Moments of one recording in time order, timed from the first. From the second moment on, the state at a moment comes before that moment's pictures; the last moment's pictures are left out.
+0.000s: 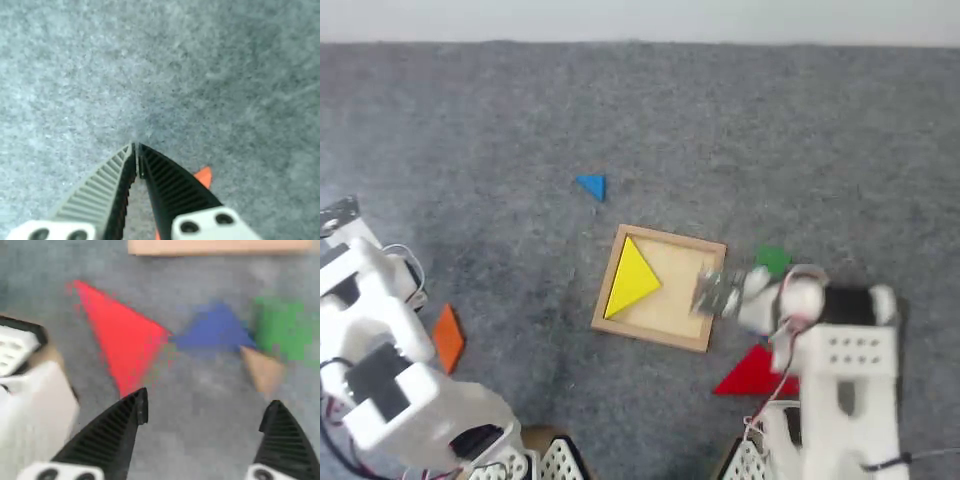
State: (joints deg) left arm -47.6 5.2 32.8 60.2 -2.7; right arm -5.4 -52.6 59.2 88.4 78.2
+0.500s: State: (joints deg) left arm -47.6 5.2 32.8 60.2 -2.7; right arm -20.5 -58.5 74.6 77.9 76.8
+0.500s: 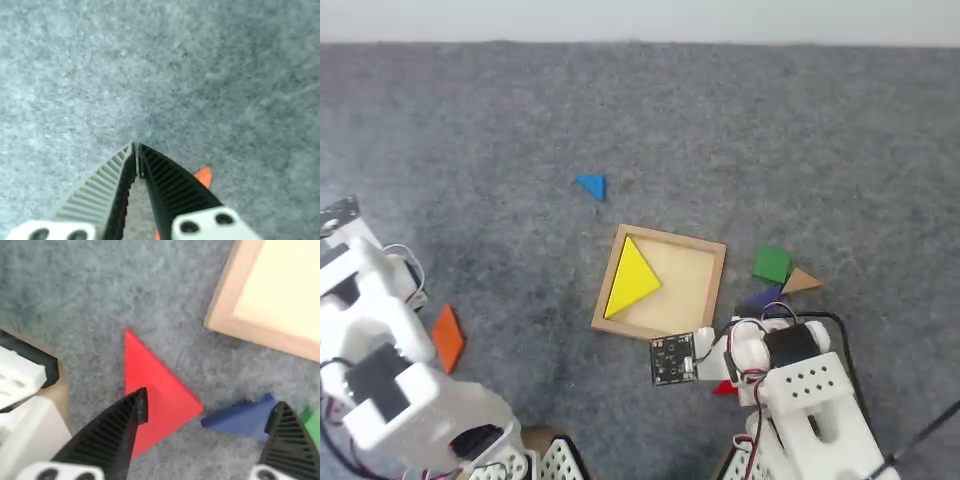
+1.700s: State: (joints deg) left arm -47.6 5.2 32.8 60.2 -2.7; right arm -14.3 -37.9 75.4 58.9 82.3
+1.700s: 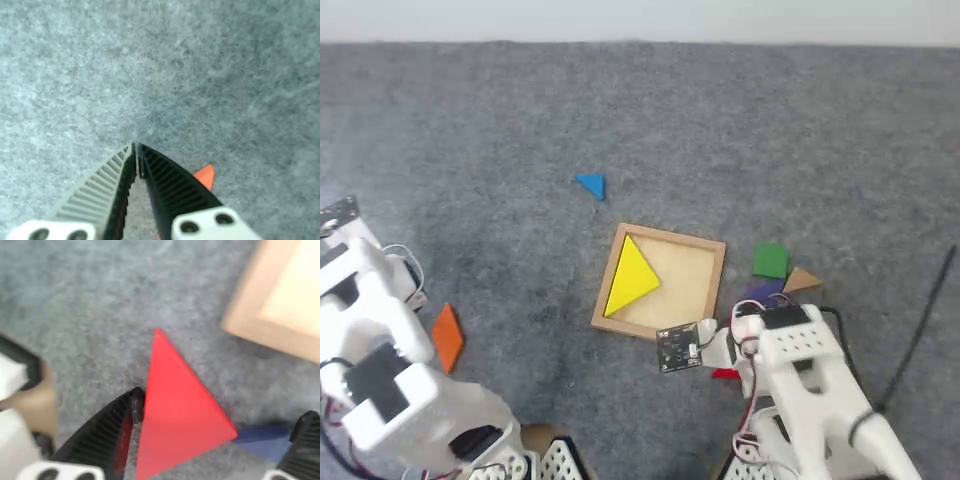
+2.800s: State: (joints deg) left arm -47.6 5.2 32.9 60.2 -3.8; right arm -6.8 -43.9 69.4 74.5 86.0
